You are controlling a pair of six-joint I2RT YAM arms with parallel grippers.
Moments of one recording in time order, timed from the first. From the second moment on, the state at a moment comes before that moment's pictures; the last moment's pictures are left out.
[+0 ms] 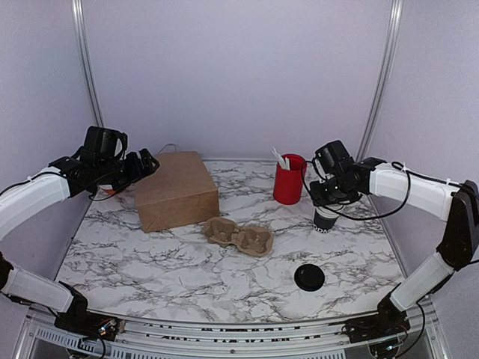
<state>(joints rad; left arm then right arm) -0.39 1.27 1.07 -0.39 -0.02 -0.64 0.50 1.50 1.17 -0.61 0.28 0.26</state>
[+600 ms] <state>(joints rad) -0.39 1.27 1.07 -0.39 -0.01 -0.67 0.50 1.52 1.18 -0.63 0.32 0.23</state>
